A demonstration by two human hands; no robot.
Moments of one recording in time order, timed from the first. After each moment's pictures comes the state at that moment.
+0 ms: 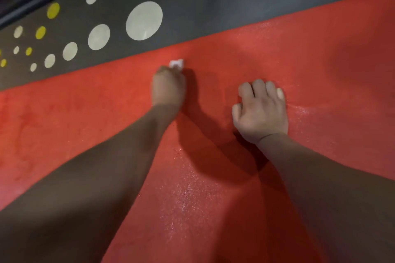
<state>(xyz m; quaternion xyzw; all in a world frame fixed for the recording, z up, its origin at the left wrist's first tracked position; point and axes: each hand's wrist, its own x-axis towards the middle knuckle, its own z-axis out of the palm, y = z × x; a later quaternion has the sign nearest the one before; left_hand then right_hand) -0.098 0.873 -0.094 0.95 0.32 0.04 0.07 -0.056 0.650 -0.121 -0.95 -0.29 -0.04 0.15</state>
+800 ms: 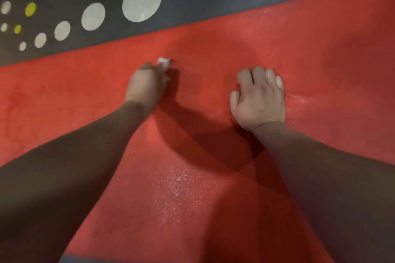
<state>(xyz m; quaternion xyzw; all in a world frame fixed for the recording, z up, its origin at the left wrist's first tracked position) -0.153 0.903 -0.087 0.97 0.23 -0.02 0.01 -0.056 0.649 -0.123 -0.94 -0.29 -0.04 0.15</state>
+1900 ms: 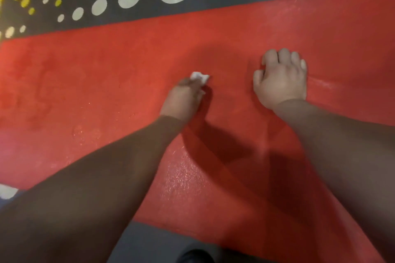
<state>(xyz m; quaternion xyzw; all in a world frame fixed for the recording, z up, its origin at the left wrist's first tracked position) -0.233 0.818 -0.093 0.96 0.24 0.00 0.14 -0.061 0.648 -0.121 -0.94 -0.29 -0.05 0.15</state>
